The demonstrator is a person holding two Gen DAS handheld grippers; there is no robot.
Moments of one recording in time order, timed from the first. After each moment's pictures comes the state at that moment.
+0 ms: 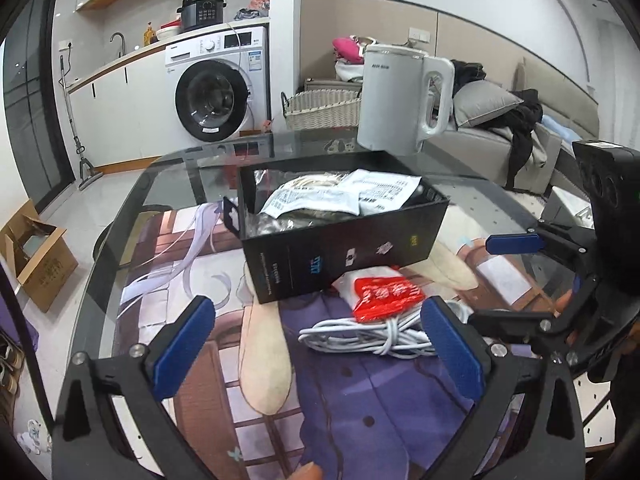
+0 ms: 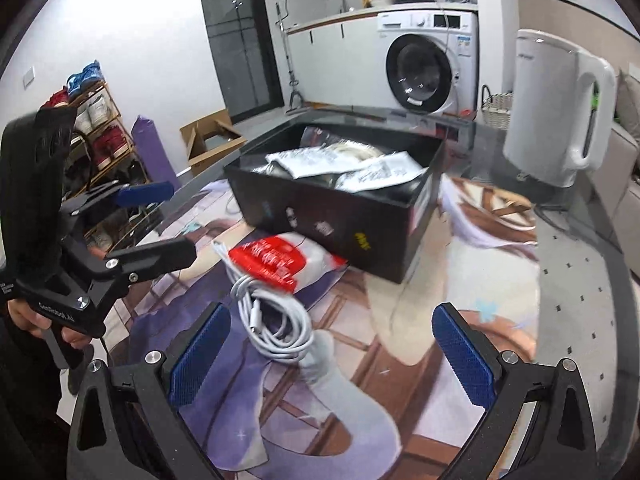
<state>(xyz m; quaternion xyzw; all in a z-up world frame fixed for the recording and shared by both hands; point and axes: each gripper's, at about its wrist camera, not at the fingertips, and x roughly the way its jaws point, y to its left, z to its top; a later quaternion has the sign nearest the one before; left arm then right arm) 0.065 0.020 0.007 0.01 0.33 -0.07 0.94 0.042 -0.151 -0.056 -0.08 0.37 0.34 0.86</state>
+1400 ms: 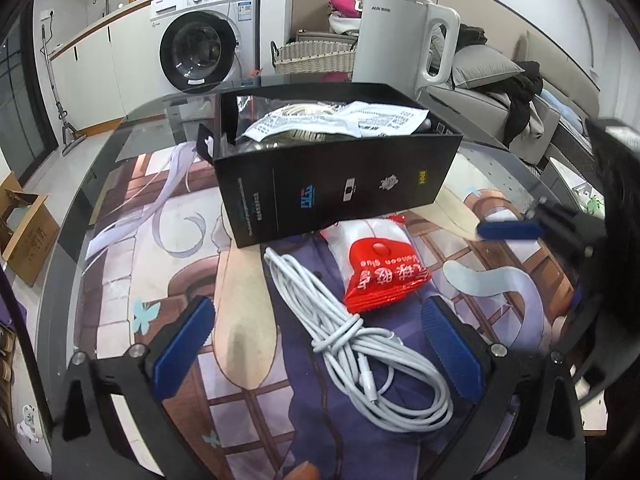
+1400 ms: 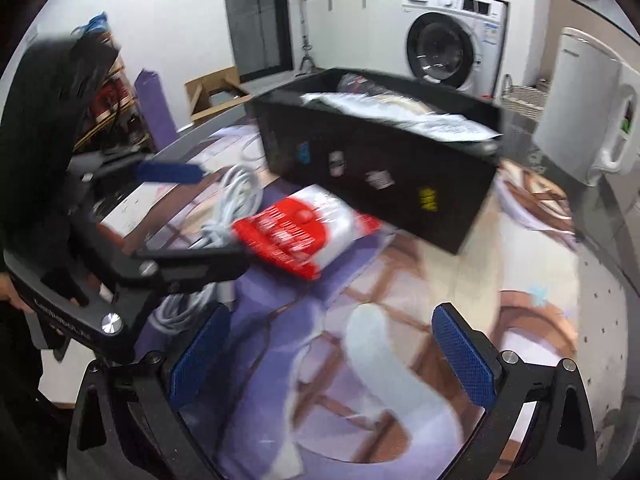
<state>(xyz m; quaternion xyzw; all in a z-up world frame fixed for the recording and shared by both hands) 0.079 0.020 -0.028 0.00 0.42 -0.10 0.90 0.033 -0.114 -0.086 -0.15 0.39 0.33 0.85</state>
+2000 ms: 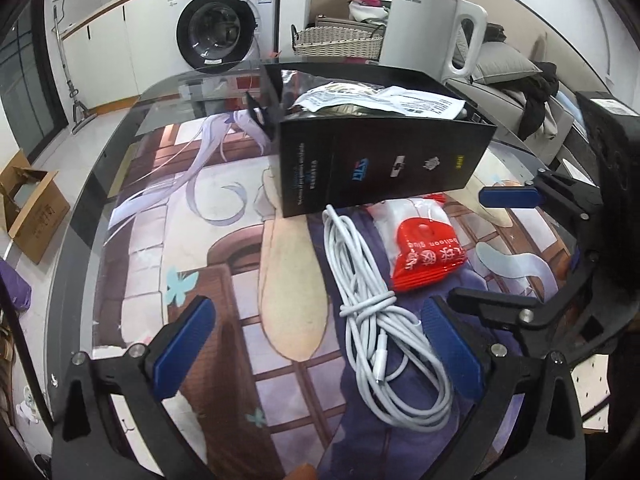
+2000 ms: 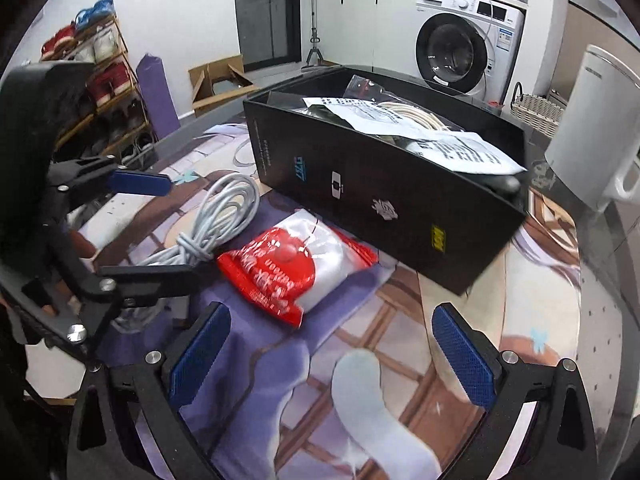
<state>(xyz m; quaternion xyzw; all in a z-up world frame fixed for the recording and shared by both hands) 0.072 0.050 -0.035 -0.02 0.44 -0.08 0.89 0.059 -0.088 -0.087 -0.19 0.40 0.34 0.83</state>
